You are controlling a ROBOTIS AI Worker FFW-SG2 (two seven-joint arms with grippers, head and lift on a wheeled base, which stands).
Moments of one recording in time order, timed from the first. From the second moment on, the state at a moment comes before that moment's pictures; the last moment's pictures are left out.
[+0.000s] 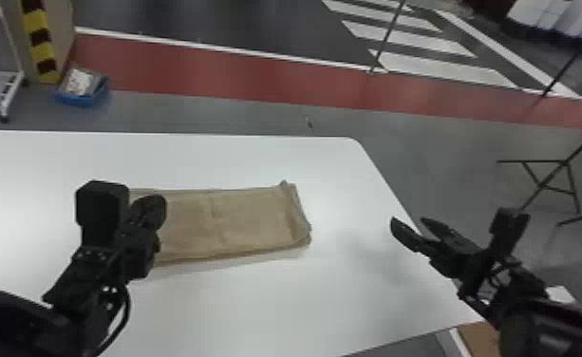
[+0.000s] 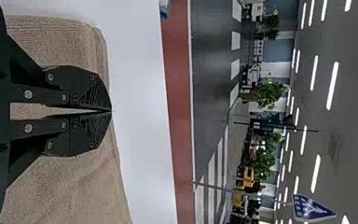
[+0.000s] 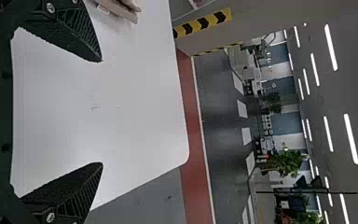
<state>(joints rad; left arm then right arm) -0.01 0.17 -0.47 -1.76 0.28 0.39 0.23 0.18 -0.31 -0.54 -1.67 -0.33 0.45 0.61</state>
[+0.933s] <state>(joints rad) 0.00 0.17 -0.46 -1.70 0.26 0.43 0.22 0.02 -0.31 -0.39 -1.66 -0.31 0.67 0.54</state>
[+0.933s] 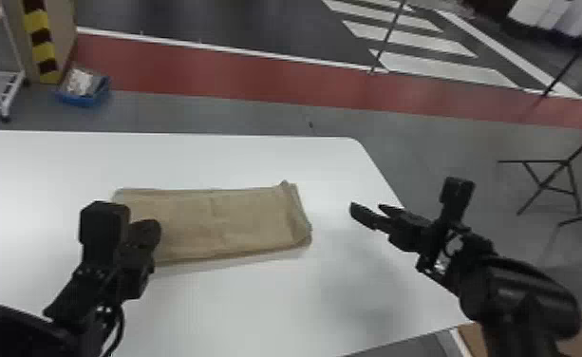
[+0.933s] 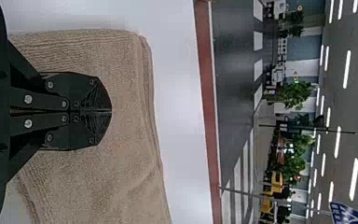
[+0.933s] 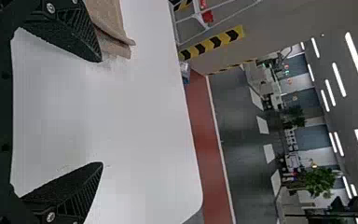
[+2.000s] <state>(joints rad) 0.00 0.18 -0.46 -1.67 0.25 0.45 0.22 -0.25 -0.31 -0.19 -1.50 -0.30 0.91 0.54</state>
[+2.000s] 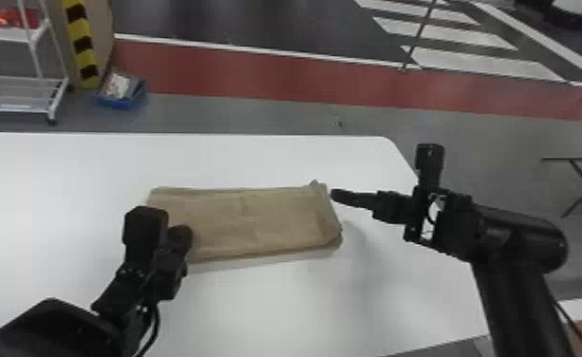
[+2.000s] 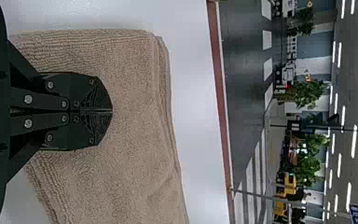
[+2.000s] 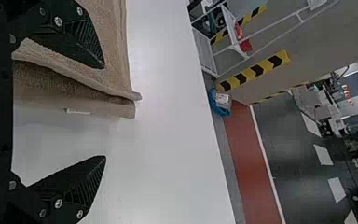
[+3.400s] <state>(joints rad) 0.00 0.18 -0.45 -1.68 0.25 0.50 0.21 -0.35 -0.27 -0.07 -1.47 -0.22 1.12 0.56</state>
